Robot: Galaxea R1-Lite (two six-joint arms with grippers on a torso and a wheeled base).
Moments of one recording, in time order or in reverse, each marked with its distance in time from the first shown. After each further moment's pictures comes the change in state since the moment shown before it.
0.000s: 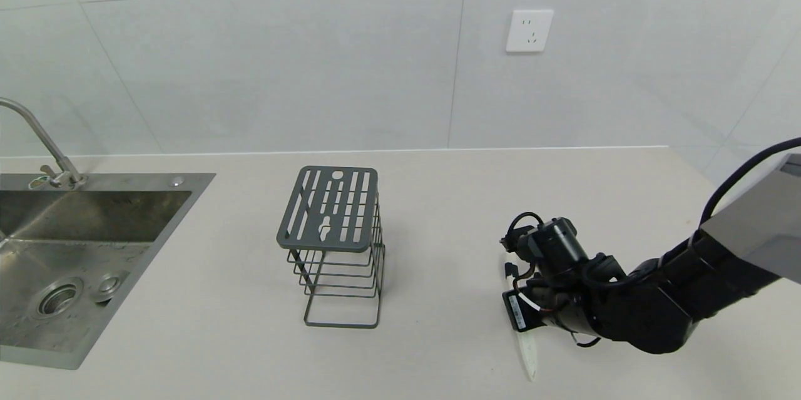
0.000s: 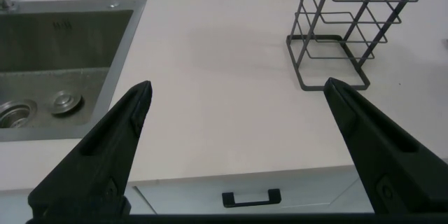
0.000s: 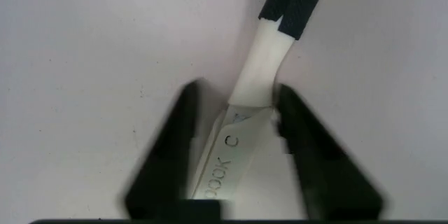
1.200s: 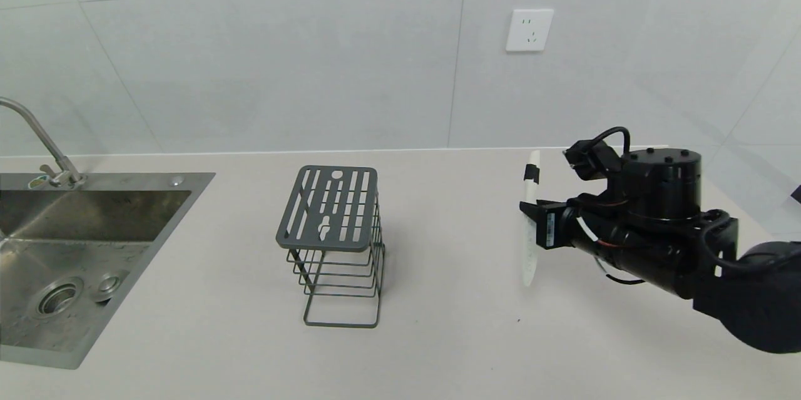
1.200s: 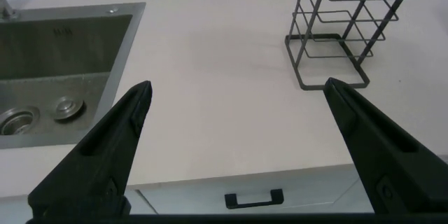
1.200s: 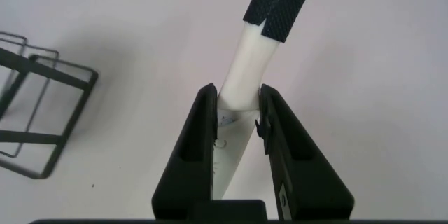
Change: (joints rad) left arm 0.000 0.000 0.000 -0.035 -0.010 0.052; right arm -0.074 -0.319 0.077 -0.382 0.093 -0.065
